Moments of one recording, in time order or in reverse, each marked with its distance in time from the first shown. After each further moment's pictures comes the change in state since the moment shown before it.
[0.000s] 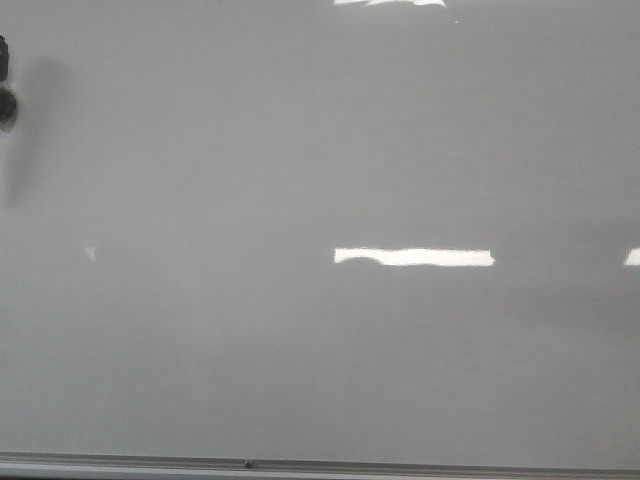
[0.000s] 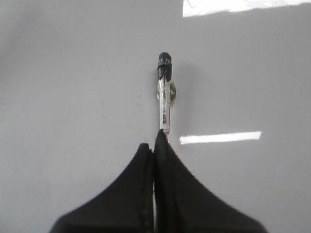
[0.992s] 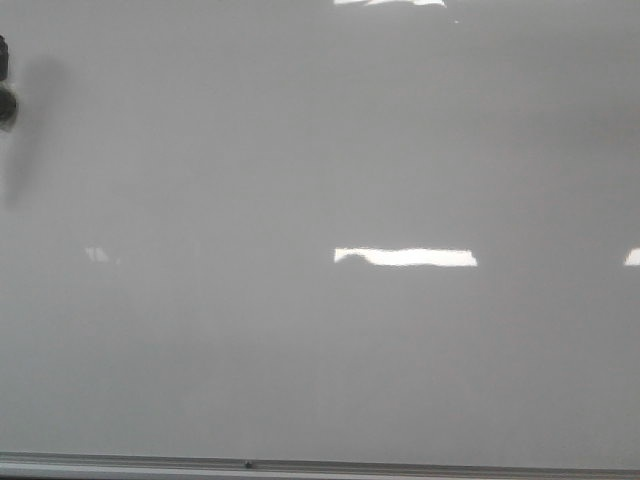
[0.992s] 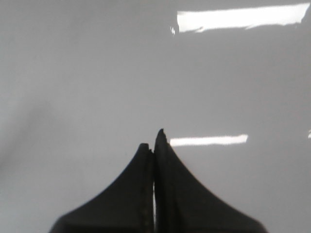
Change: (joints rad) left arm 0.000 0.382 -0.745 -0.044 0.441 0.000; right arm 0.000 0.368 -0.765 0.000 0.567 0.000
